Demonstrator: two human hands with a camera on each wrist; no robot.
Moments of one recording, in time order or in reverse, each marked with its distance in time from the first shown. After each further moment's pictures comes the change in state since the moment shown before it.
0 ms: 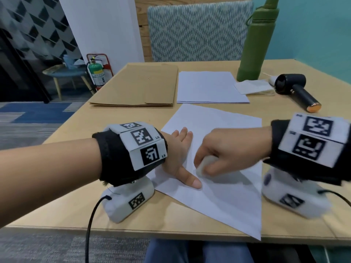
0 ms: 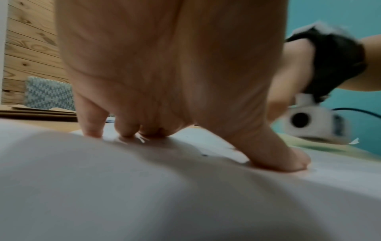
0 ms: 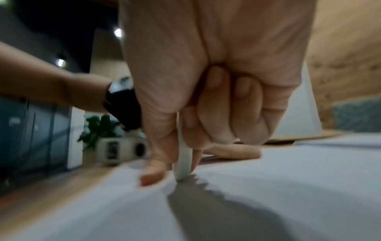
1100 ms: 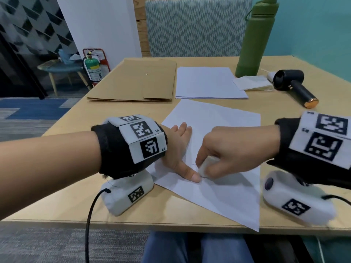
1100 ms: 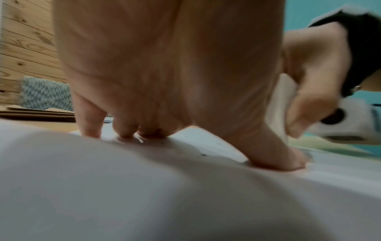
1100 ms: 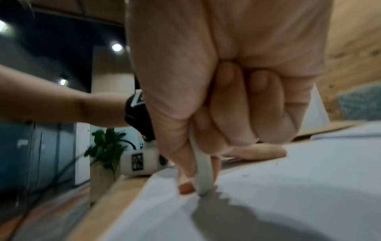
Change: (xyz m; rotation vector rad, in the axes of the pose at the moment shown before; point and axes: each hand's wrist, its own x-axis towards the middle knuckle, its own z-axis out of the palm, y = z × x) left_hand -0.001 0.001 -0.001 0.012 -0.019 -0.018; right_hand -0.011 -0.016 0.002 -0.015 -0.025 0.034
